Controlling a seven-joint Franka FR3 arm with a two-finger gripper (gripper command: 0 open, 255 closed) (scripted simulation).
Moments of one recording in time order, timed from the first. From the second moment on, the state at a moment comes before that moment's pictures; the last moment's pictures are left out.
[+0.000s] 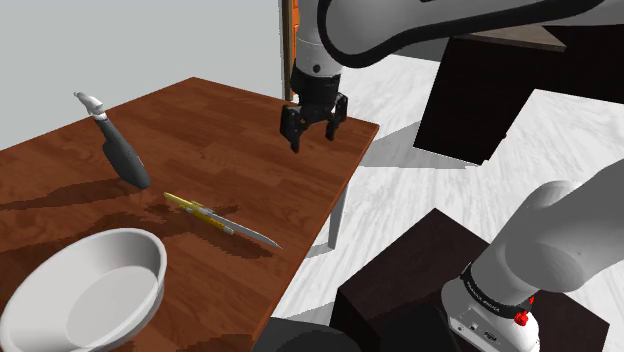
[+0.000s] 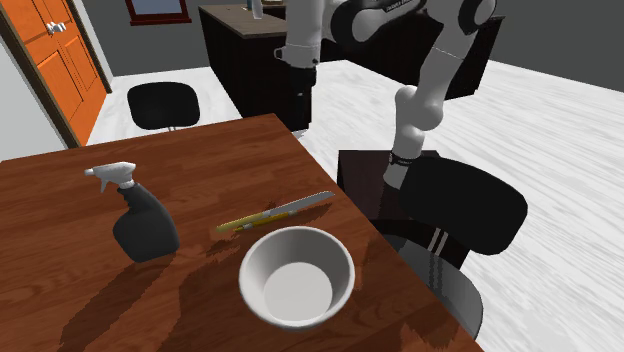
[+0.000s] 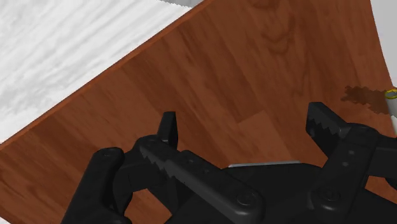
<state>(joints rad) 0.09 -0.33 0.36 -2.16 0.11 1.89 0.46</state>
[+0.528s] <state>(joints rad) 0.12 -0.06 0.48 -1.97 0.02 1.94 0.67</state>
